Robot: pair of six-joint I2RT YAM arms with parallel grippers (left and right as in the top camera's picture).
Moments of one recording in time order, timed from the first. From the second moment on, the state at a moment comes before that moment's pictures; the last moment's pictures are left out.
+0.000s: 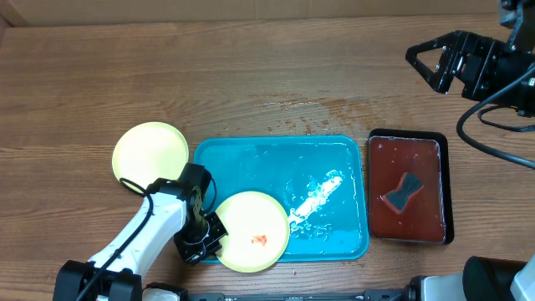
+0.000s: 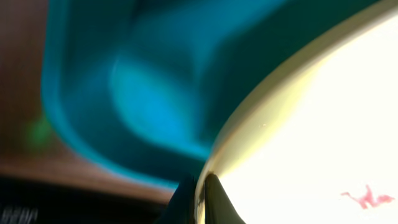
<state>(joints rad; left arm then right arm) -0.23 1.40 0.62 -1.02 0.29 -0.78 -0.10 1.61 2.46 -1.64 -0.66 0.18</state>
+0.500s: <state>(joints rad) -0.23 1.61 0.82 -0.86 0.21 -0.64 -0.10 1.62 2.00 -1.64 -0.43 0.28</state>
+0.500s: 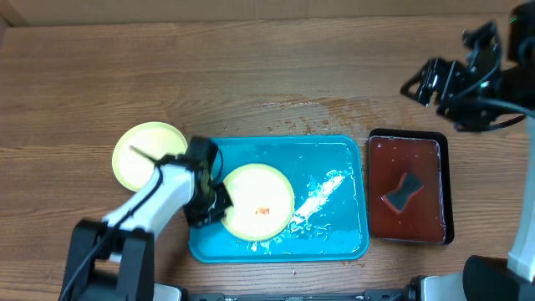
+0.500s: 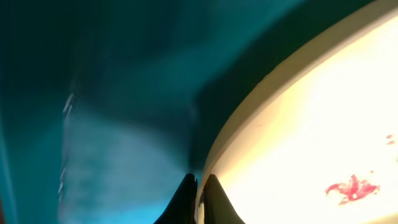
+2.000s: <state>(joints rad) -0.28 1.75 0.98 -0.79 0.20 -0.49 -0.10 1.63 0.94 -0.95 -0.10 0.82</state>
